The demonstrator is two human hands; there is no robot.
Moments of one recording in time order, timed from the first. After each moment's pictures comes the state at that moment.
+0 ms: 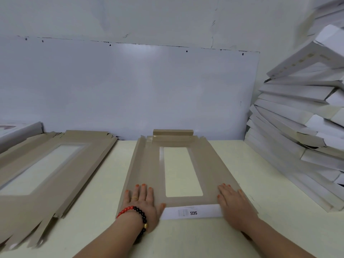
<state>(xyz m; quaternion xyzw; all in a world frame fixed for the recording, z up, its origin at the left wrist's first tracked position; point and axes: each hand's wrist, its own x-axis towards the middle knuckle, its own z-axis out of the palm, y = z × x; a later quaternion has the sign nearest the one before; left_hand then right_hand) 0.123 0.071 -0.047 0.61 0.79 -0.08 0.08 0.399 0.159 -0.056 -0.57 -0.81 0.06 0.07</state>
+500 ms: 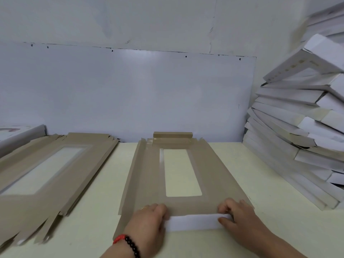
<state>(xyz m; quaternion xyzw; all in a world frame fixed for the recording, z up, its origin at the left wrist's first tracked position) 0.150 0.006 -0.023 0.74 0.66 0.17 0.04 0.417 0.093 -0.026 -0.50 -0.83 0.15 0.18</state>
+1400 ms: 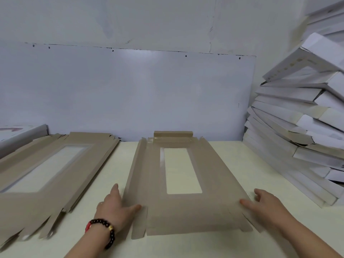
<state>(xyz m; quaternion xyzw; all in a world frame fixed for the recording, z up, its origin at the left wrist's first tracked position) 0.089 0.003 -0.012 0.42 0.83 0.31 0.20 0.460 0.113 0.000 -0.68 -0.64 0.28 0.23</state>
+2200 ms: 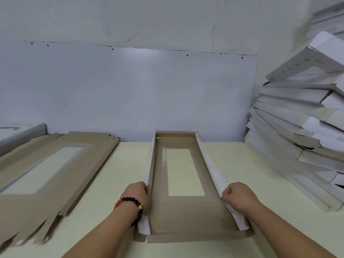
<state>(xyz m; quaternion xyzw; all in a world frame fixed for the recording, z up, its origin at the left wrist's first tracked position) 0.107 0.079 -0.014 0.50 0.83 0.17 0.14 0.397 0.152 0.001 -0.64 -0.72 0.21 0.13</state>
